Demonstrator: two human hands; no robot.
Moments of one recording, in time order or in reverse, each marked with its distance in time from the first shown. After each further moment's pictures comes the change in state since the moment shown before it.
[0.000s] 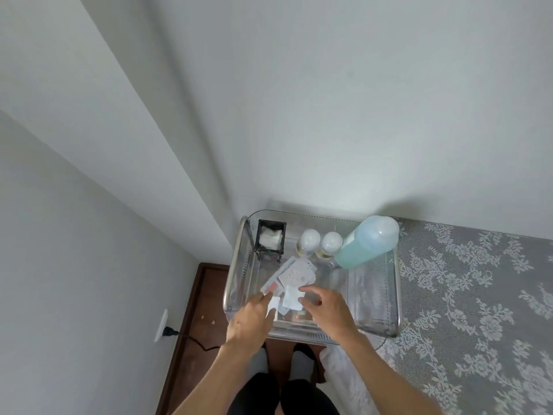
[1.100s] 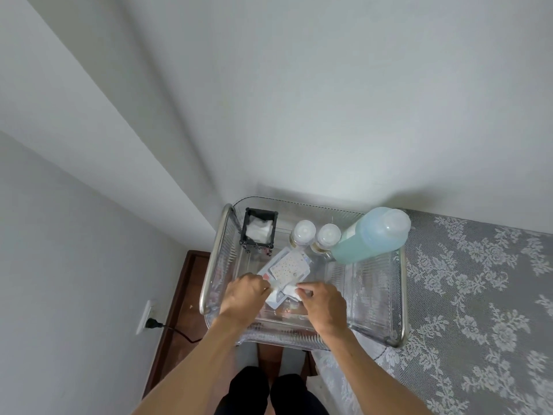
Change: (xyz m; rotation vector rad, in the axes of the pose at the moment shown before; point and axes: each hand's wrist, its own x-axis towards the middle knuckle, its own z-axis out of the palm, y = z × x) left_hand 0.071 -0.010 0.024 0.166 0.018 0.050; right_hand 0.034 0.036 0.029 -0.254 0.135 0.103
